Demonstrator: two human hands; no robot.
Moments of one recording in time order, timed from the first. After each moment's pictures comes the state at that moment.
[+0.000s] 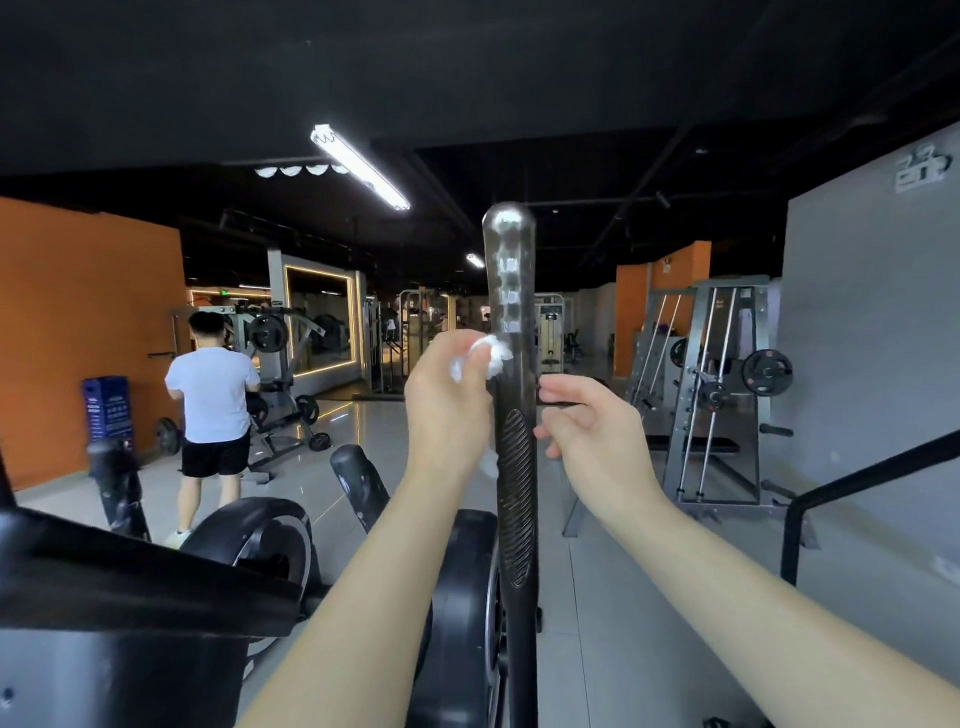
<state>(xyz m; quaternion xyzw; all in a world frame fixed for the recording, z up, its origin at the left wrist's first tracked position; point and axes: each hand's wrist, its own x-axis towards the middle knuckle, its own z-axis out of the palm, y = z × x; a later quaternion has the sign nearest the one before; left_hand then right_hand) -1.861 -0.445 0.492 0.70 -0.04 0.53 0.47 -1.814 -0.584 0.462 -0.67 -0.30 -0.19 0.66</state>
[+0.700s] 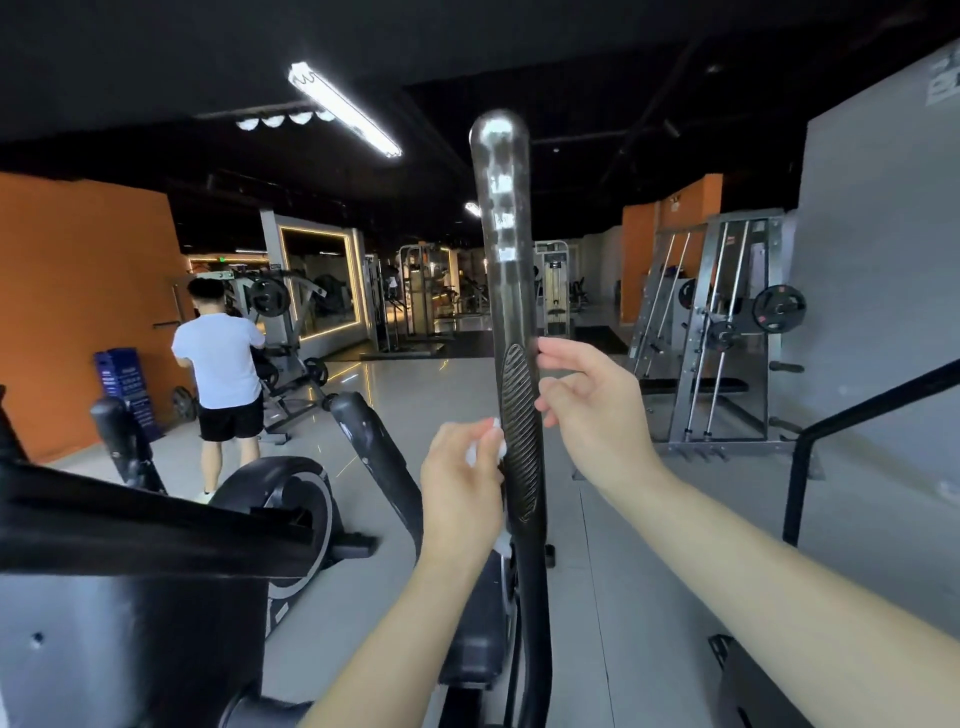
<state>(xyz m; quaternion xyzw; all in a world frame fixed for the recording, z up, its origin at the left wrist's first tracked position) -1.864 -0.451 0.366 0.72 0.04 0.43 0.55 -1.815 -0.578 0.430 -0.65 -0.30 -0.18 0.67</state>
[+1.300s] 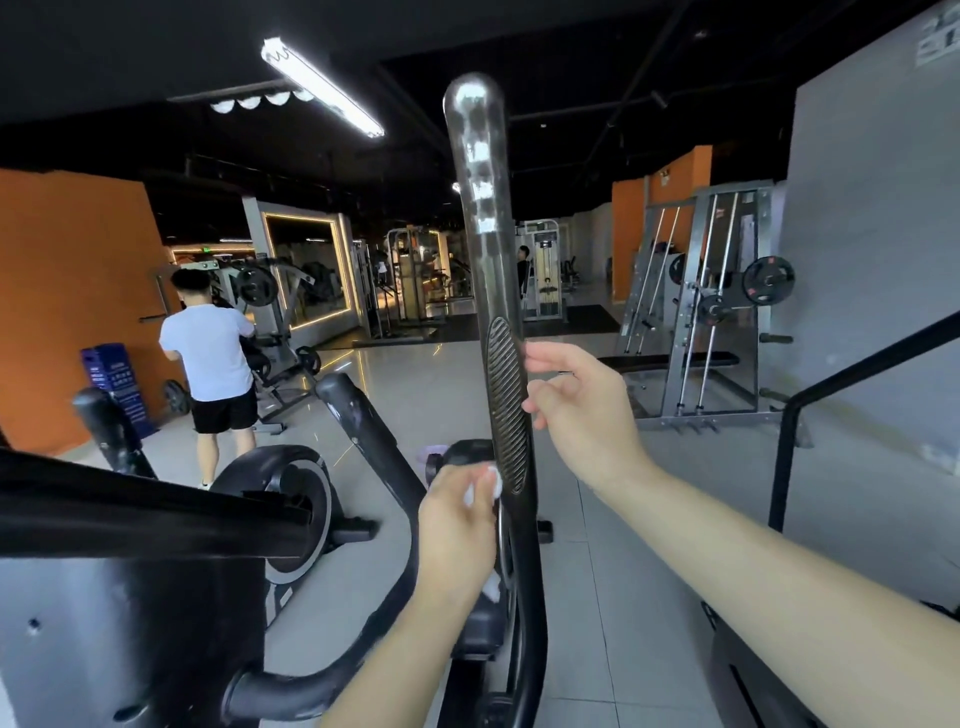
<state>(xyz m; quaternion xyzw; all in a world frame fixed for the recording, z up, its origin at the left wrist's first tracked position) -1.883 -0.453 0.319 0.77 0.08 0.35 0.52 -1.820 -0.581 0.407 -0.68 -0.28 -0.16 0.66</state>
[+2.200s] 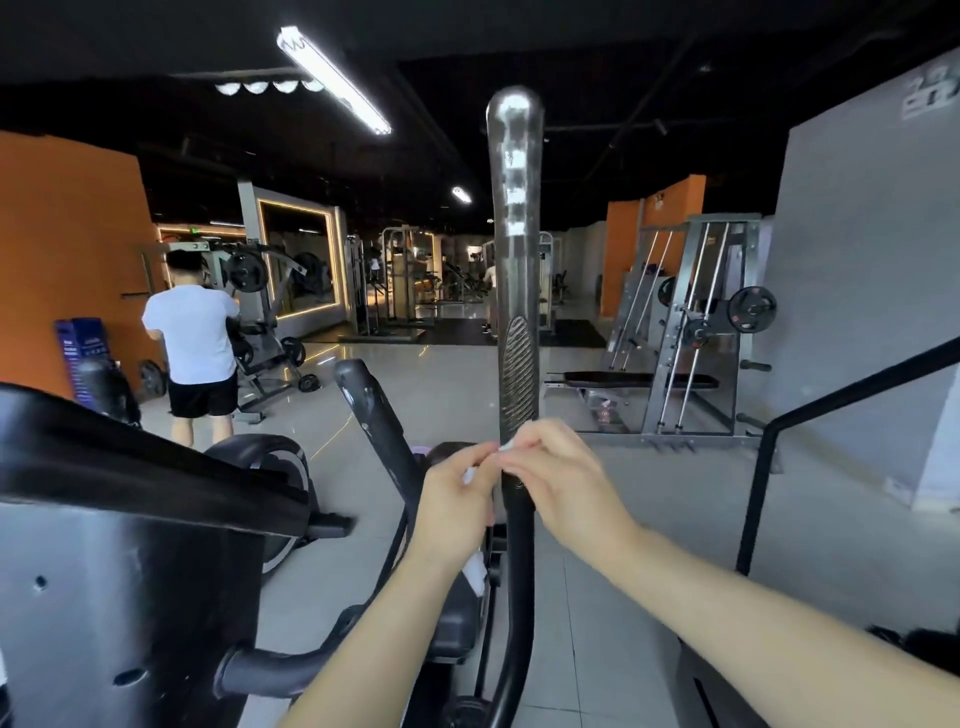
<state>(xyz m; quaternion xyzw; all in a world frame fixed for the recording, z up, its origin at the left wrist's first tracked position) -1.873 -0.437 0.324 0.74 0.05 0.28 0.61 -1.817 -0.576 0.340 -0.76 -0.40 -0.36 0.37</state>
